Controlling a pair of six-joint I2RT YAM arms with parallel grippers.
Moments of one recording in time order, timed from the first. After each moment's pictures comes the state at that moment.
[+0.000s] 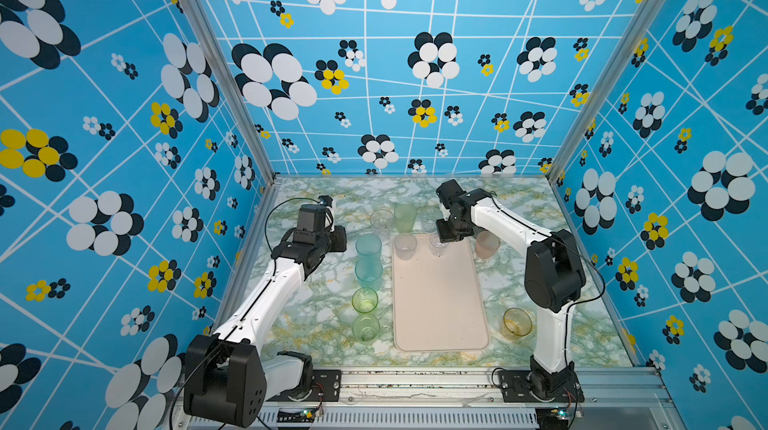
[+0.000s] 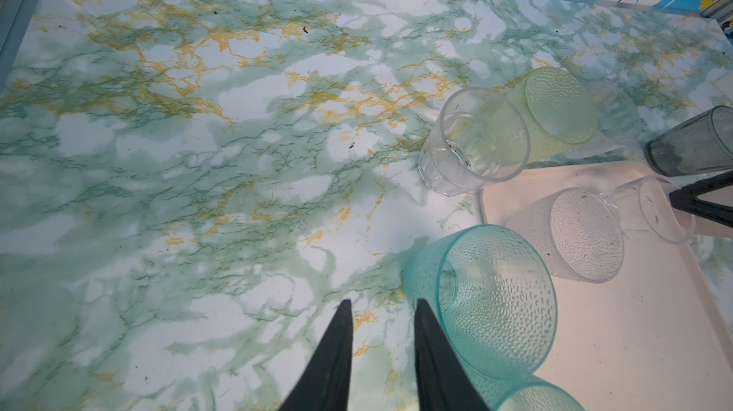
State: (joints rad) left arm -0.18 1.24 0.91 -0.40 0.11 -0.19; right arm 0.48 2.03 1.69 -0.96 0.07 0.26
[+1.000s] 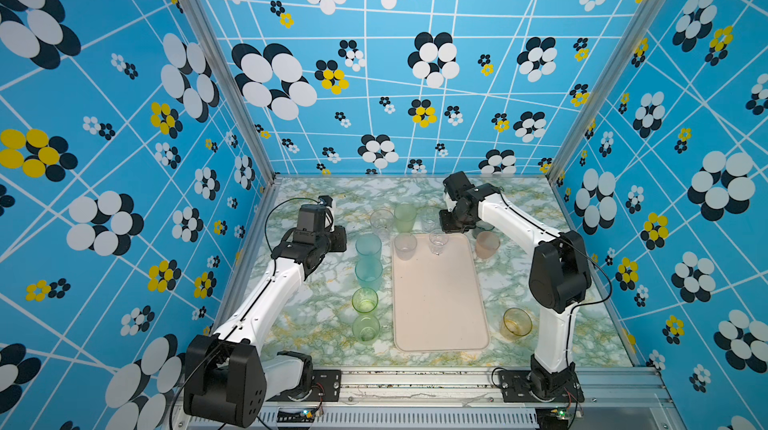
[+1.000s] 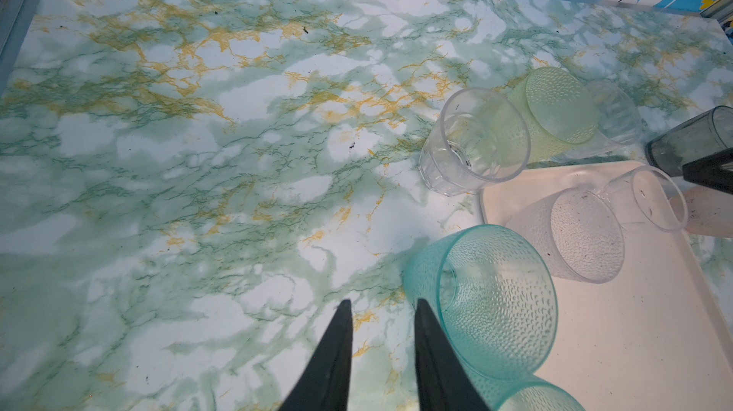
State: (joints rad) left arm -0.18 1.24 0.91 -0.40 0.10 -0.19; right arm 0.44 1.99 1.72 -0.92 0.02 0.28
